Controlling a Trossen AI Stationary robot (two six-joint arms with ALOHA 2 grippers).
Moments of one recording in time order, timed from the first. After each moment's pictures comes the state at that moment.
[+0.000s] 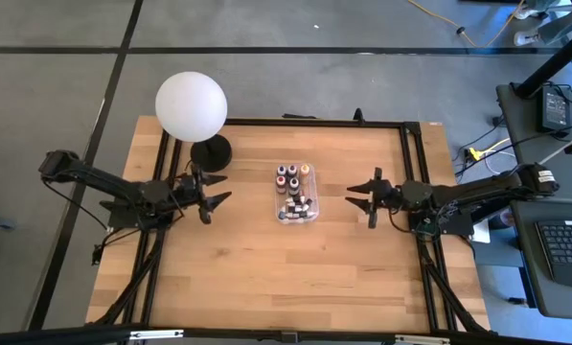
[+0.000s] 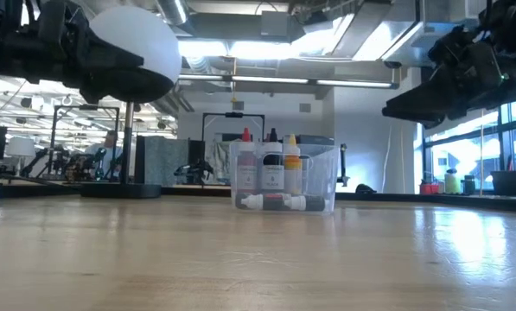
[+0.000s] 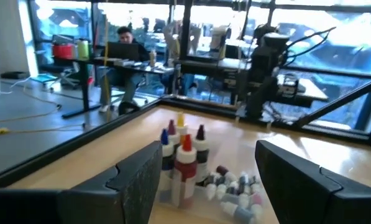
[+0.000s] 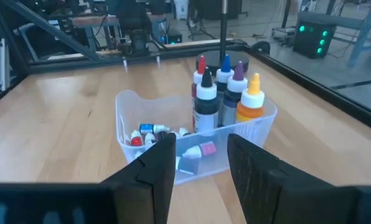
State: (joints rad) left arm -0.23 0.52 0.01 0.57 -0.58 -0.10; right arm 0.08 0.71 0.06 0.48 0.28 0.11
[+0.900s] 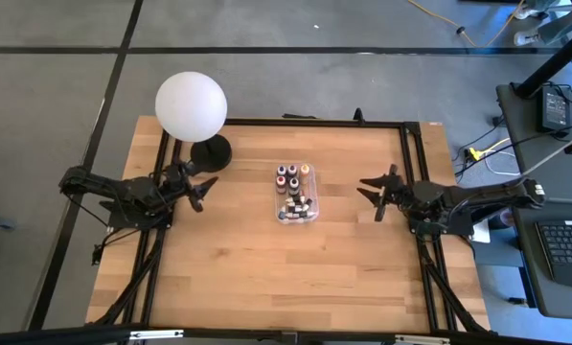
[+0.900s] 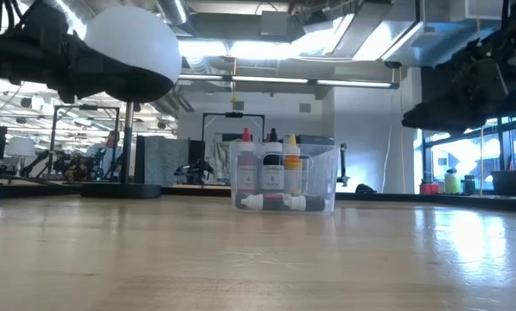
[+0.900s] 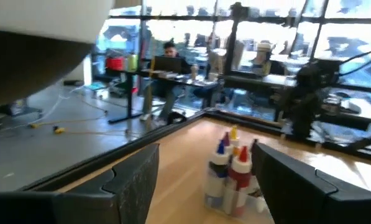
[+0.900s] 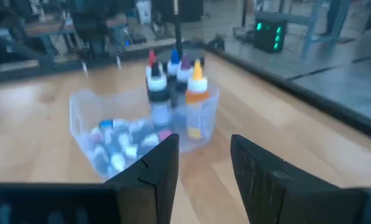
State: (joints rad) left arm -0.23 0.00 0.01 0.09 -0.78 -0.07; right arm 0.08 0.27 0.01 0.07 0.44 0.15
